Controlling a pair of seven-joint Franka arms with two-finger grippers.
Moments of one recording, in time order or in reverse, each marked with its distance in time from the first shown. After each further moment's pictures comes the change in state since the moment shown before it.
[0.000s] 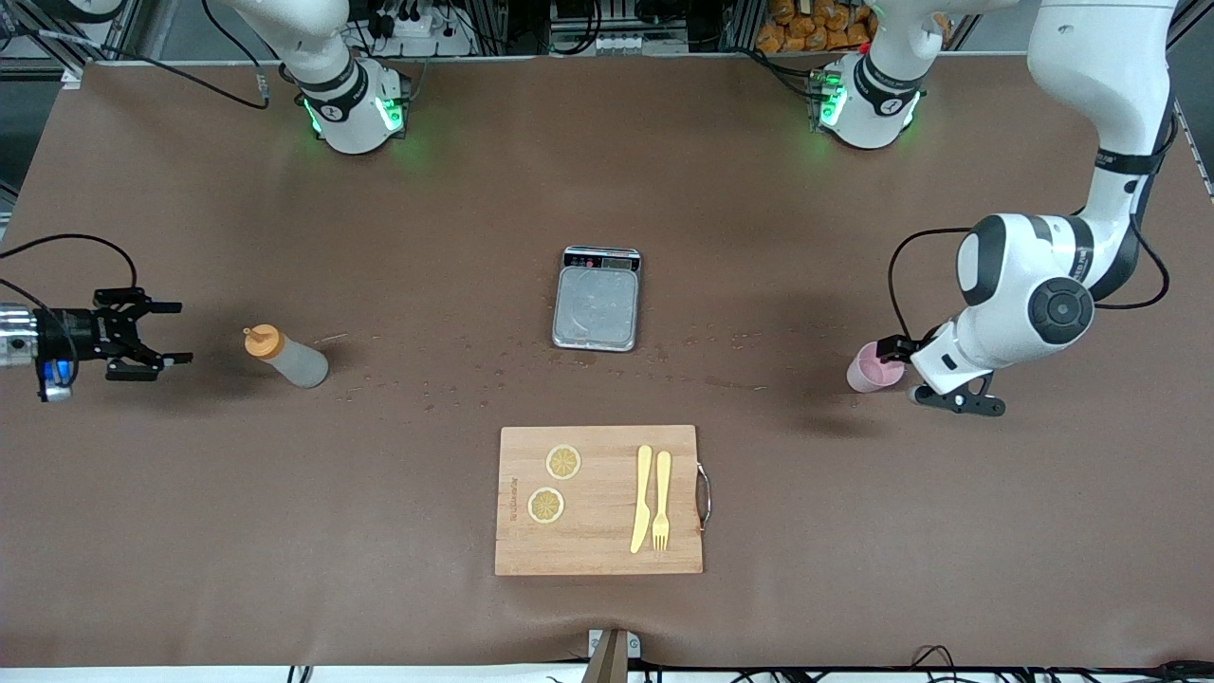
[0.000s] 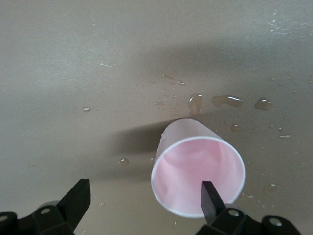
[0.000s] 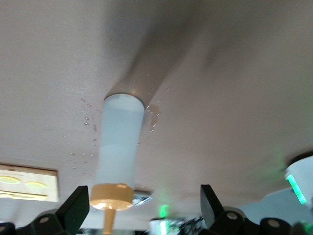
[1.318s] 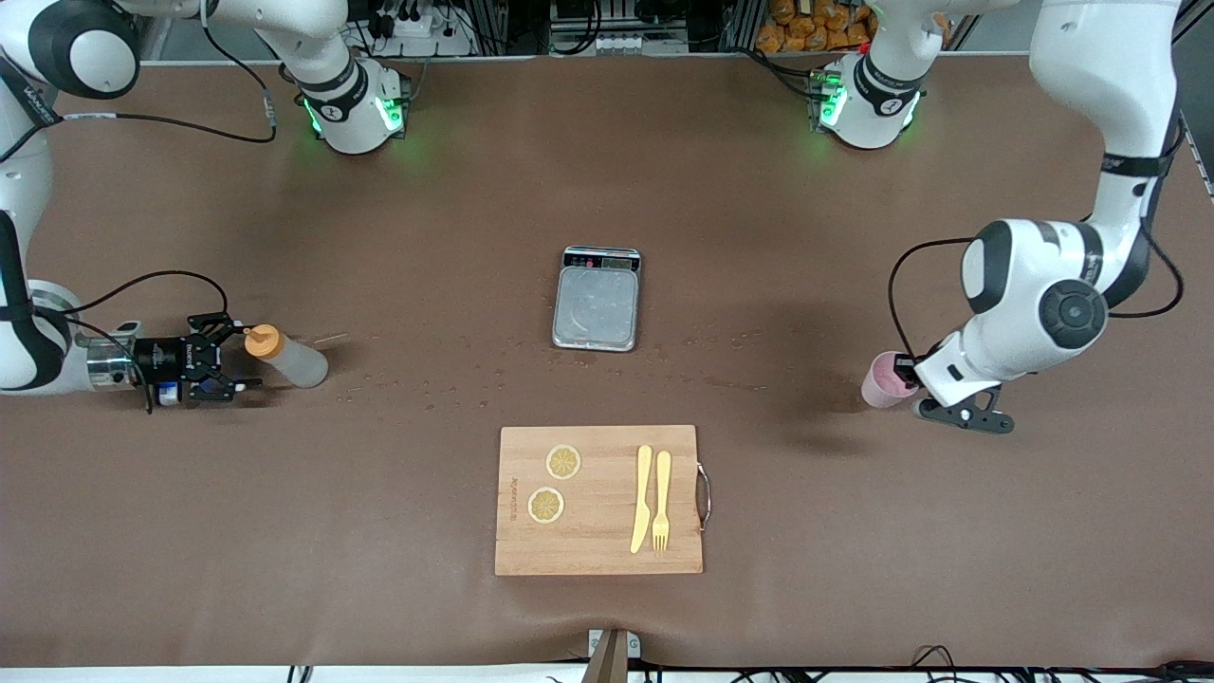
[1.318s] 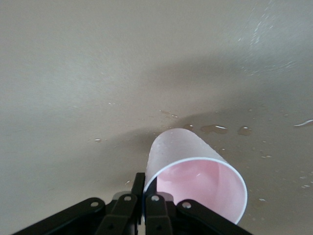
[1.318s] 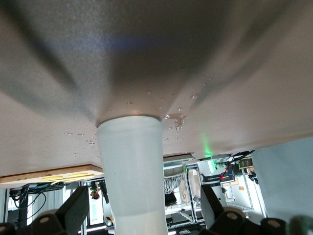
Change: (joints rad) left arm -0.005 -0.036 -0.006 0.090 0.000 -0.042 0.027; right arm -0.036 0.259 0.017 0.002 0.246 -0.001 0.081
